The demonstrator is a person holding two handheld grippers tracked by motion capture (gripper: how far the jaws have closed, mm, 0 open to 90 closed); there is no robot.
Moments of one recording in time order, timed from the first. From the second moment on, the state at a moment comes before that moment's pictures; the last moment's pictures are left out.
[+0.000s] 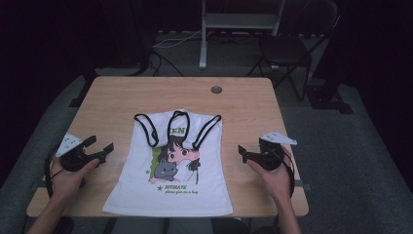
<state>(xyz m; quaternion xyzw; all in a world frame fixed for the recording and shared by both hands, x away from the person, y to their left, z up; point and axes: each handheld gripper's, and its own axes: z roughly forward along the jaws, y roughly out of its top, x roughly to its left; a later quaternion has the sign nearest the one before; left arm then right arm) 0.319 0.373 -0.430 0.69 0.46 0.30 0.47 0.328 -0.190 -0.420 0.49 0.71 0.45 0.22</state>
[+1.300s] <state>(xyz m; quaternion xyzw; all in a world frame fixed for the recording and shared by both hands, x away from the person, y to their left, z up) 0.328 0.377 -0.431 0.69 0.47 0.30 0.47 0.339 -0.177 -0.421 0.48 0.72 0.45 0.22</state>
